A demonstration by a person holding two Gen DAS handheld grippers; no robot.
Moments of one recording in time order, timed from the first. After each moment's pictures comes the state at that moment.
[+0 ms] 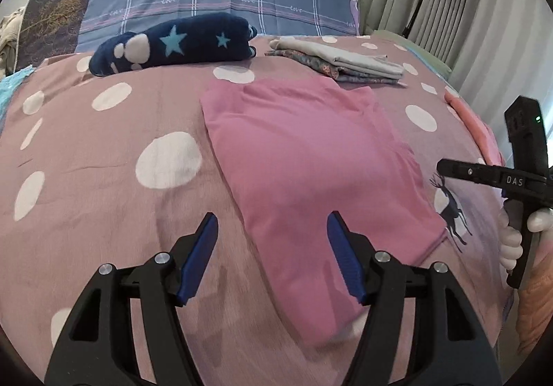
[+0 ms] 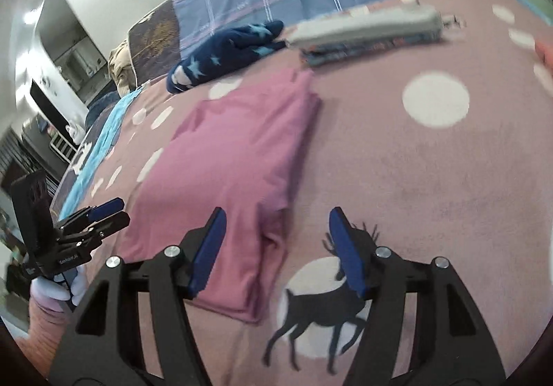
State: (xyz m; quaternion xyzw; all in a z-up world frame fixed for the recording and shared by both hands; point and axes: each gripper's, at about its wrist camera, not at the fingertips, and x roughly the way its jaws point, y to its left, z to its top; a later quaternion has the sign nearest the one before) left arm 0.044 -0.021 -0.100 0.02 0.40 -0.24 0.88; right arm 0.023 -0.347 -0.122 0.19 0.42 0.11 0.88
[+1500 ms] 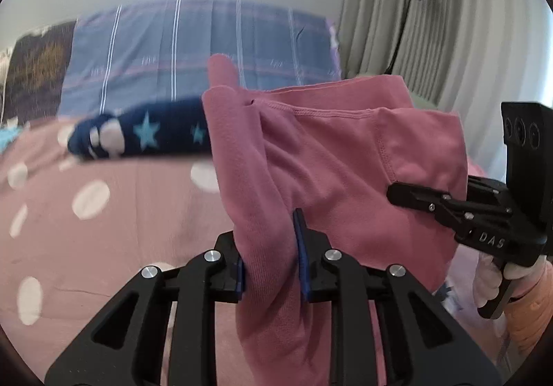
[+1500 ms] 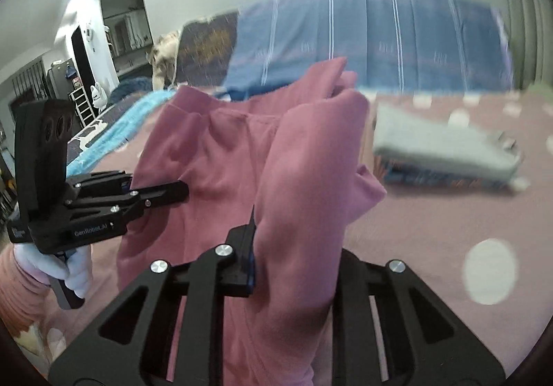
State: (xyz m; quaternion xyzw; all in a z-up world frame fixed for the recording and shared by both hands) left arm 0.090 -0.057 -0.029 0.02 0.29 -0.28 0.92; right arm 0.056 -0.267 -0.044 0.02 0.27 0.17 0.95
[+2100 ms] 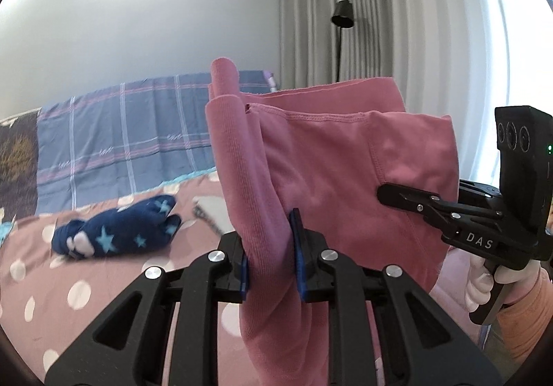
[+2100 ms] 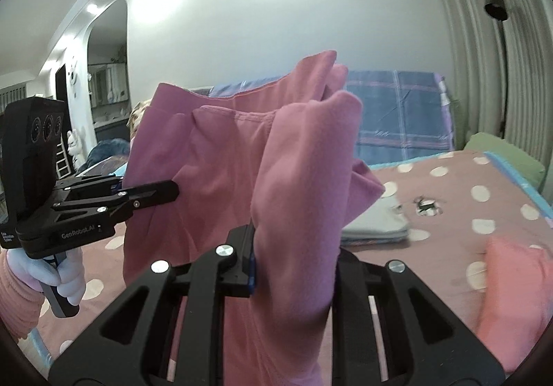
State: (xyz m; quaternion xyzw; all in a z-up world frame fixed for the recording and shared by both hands) left arm 0.037 -0.151 0.072 0.07 0.17 -0.35 0.92; right arm -0.042 -0.352 0.051 0.03 0.15 0.08 0.98
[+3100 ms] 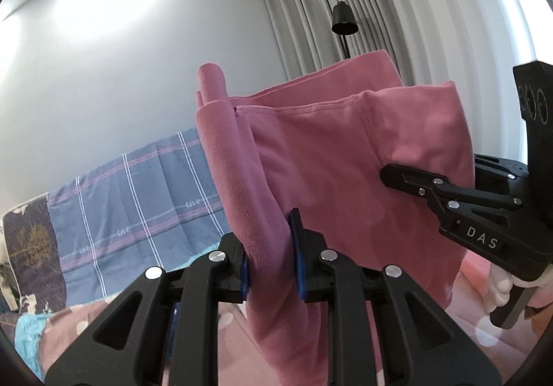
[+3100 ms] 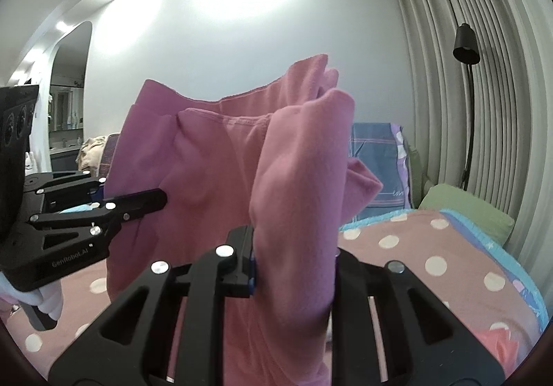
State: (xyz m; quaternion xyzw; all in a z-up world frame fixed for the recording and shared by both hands) left arm 0.144 -0.259 0.153 0.17 0.09 -0.30 0.93; right arm 0.077 -0.430 0.128 0.01 0.07 -0.01 1.00
